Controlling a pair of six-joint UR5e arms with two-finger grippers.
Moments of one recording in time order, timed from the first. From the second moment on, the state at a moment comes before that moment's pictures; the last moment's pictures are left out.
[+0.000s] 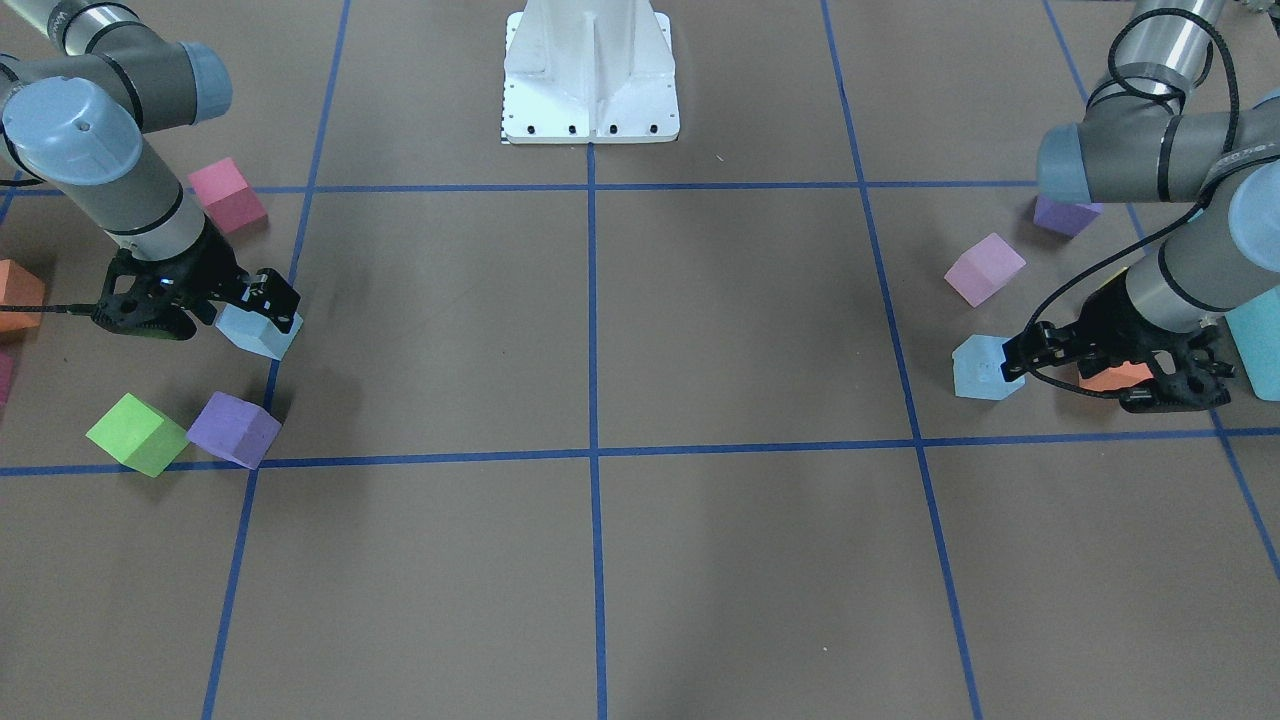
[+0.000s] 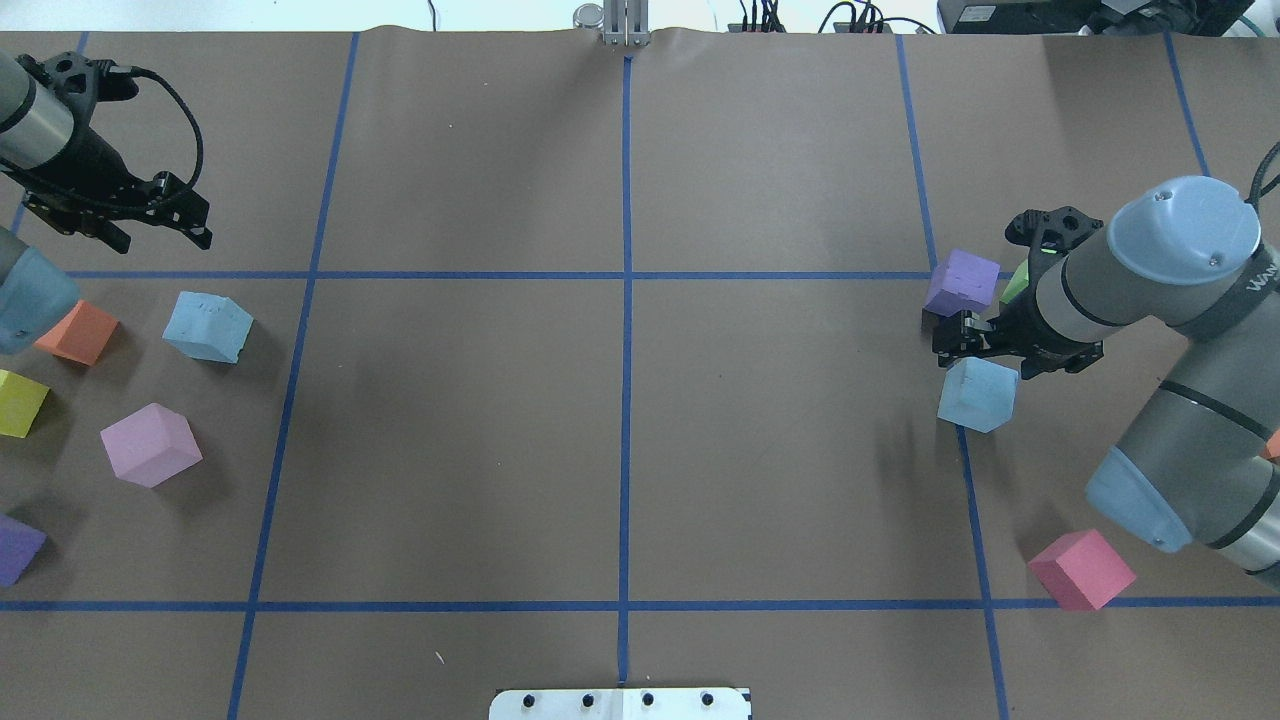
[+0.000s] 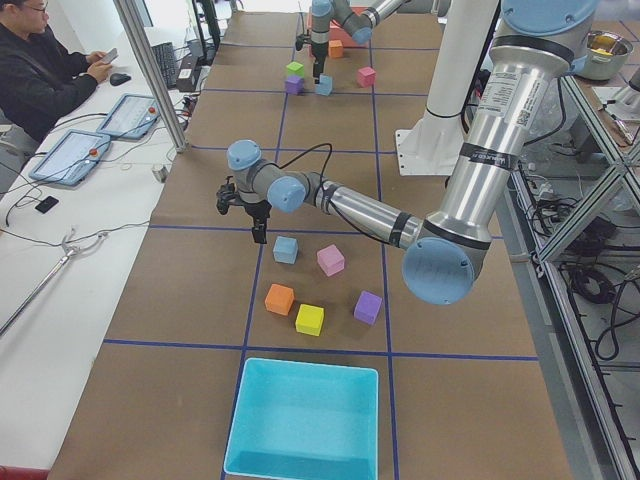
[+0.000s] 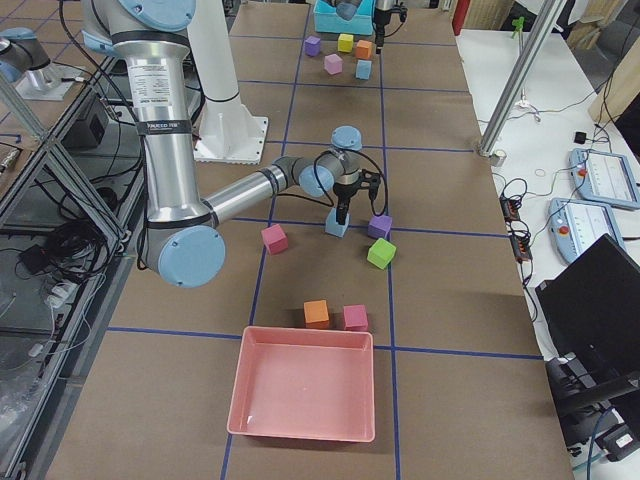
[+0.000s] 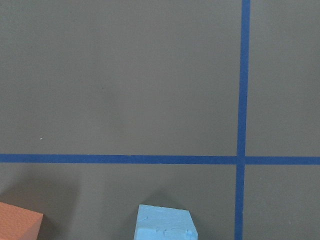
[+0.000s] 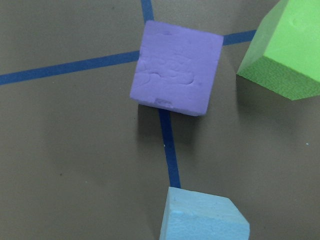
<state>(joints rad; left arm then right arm) -1.08 -1.86 -1.60 -1.73 -2.29 -0.69 0.78 -1.45 1.83 -1.31 2.05 1.13</state>
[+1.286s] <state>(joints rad) -1.00 -1.81 -1.59 -1.86 -2.23 -0.76 0.78 -1.47 1.83 -1.29 2.03 1.14</state>
